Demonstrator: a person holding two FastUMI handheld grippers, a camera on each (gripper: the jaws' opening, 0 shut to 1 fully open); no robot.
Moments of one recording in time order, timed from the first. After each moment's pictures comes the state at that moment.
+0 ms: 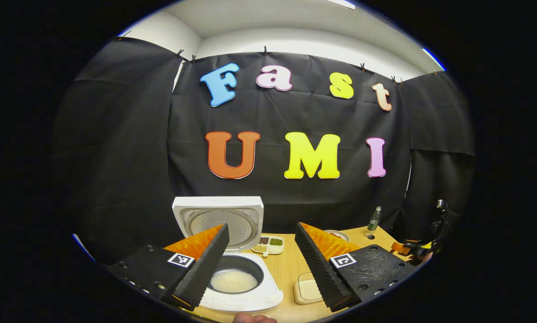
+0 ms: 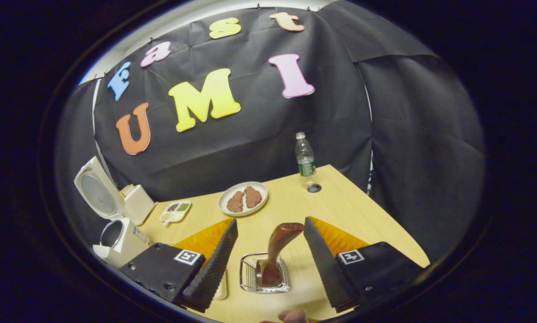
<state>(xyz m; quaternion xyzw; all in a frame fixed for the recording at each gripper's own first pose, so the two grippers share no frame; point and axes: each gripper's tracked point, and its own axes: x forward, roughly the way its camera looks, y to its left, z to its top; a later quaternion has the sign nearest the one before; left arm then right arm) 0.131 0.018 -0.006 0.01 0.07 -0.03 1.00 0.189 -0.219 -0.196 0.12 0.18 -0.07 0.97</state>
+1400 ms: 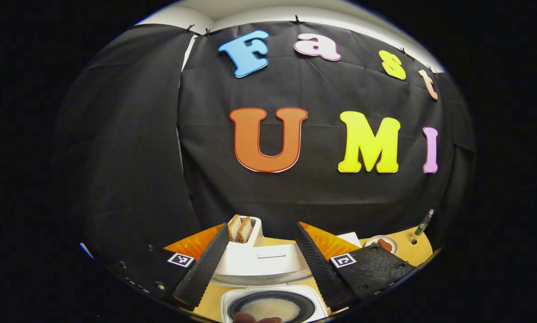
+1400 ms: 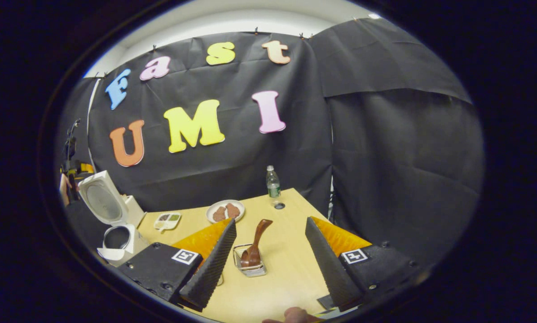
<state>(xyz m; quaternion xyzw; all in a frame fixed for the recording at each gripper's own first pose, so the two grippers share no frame) 0.342 0.135 -0.042 0.01 0.15 0.05 0.99 0.052 -0.218 -0.112 0.08 0.15 -0.17 0.97</state>
